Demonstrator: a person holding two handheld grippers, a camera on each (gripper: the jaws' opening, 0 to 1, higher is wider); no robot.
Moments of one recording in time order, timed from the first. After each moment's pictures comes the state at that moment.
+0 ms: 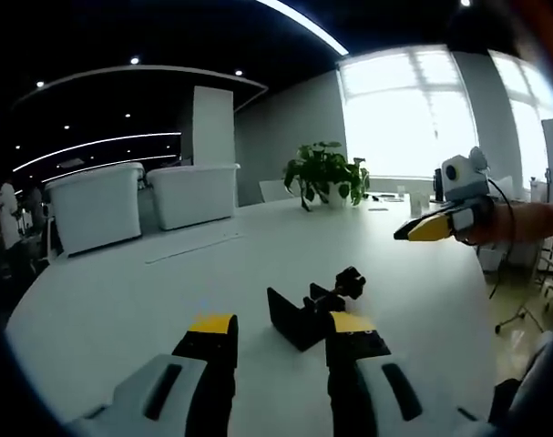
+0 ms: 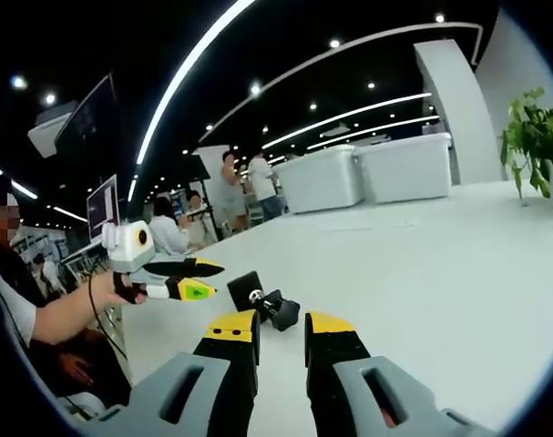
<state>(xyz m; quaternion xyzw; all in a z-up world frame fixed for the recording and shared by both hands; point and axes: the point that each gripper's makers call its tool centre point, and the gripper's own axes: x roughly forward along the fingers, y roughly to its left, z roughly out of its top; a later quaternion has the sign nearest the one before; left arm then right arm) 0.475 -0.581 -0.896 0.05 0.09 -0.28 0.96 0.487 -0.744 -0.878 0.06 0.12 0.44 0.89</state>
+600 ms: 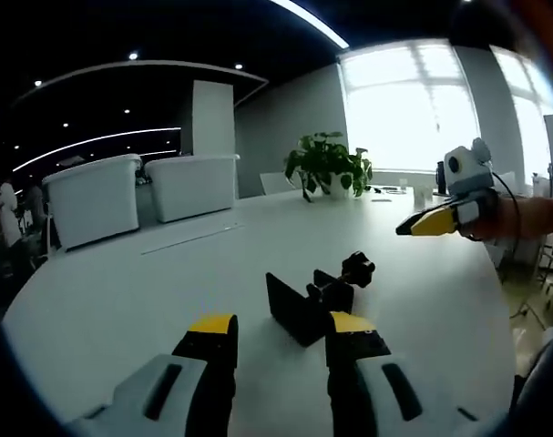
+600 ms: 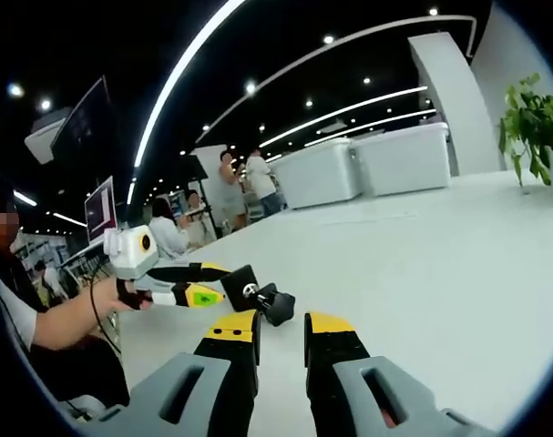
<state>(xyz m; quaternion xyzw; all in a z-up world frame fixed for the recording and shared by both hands) 0.489 -0.586 -0.918 0.06 0.10 -0.27 0.95 0.493 -0.740 -0.893 0.07 0.13 0.44 0.88</state>
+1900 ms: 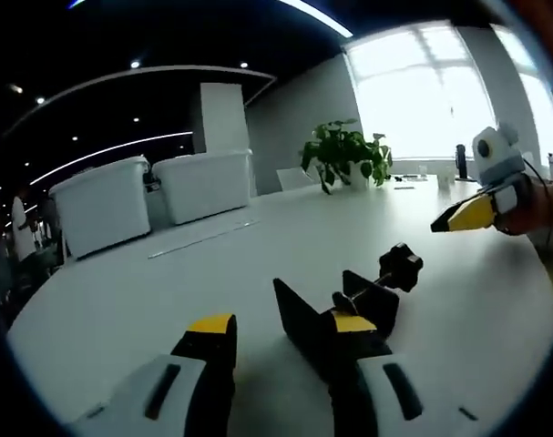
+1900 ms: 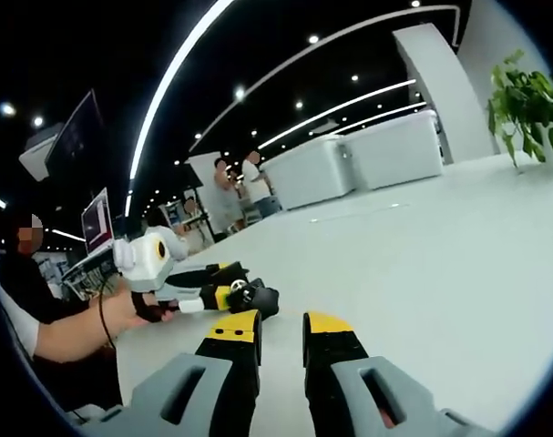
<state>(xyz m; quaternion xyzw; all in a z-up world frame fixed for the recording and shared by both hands) 0.534 -0.598 -0.934 0.10 0.09 -0.22 0.97 0.503 -0.747 -0.909 0.11 0.14 0.43 0.88</state>
